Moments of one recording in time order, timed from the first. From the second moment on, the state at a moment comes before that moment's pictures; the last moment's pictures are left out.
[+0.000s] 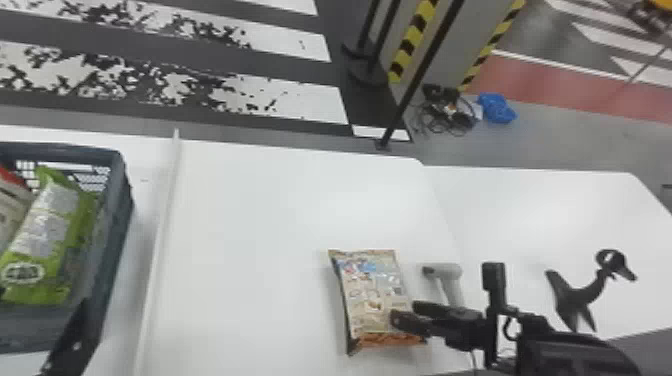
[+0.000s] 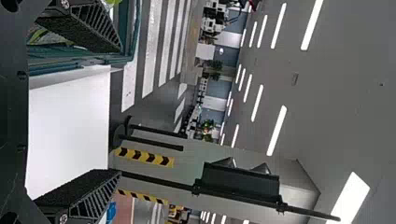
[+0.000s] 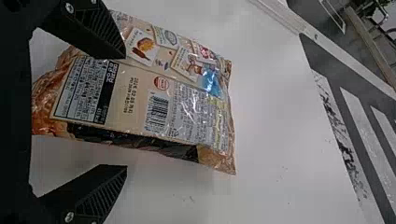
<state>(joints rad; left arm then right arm) 0.81 0.17 -0.04 -1.94 0.31 -0.45 -0.33 0.30 -0.37 -0.37 -1.45 -0.15 0.62 0.98</state>
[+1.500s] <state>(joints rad) 0.81 0.17 -0.04 -1.93 0.31 -0.44 -0.33 0.17 -0.34 -0.70 -1.55 -0.48 0.81 0.83</state>
